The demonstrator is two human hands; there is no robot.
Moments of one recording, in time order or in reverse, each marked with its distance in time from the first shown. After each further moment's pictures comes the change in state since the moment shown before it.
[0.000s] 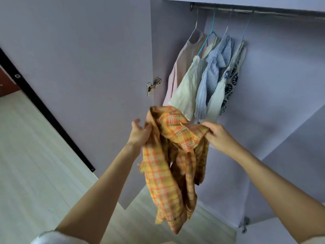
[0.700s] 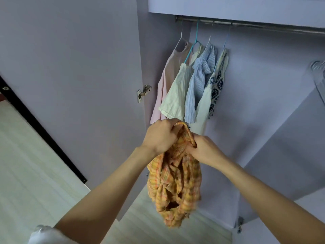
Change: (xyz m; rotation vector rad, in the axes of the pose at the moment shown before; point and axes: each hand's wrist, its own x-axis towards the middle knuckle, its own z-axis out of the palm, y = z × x) left_hand -0.051 0.047 0.040 0.695 -0.171 0.788; right_hand -0.022 -0.016 0.022 -0.292 -0.017 0.111
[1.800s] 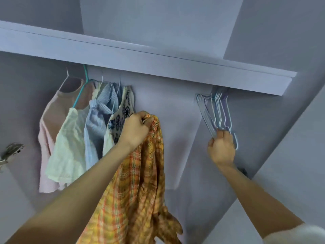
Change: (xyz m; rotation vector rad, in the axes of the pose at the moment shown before) left_hand 0.216 0.160 0.099 -0.411 0.013 0.191; right_hand -0.021 0.232 -0.230 -0.510 0.905 0.719
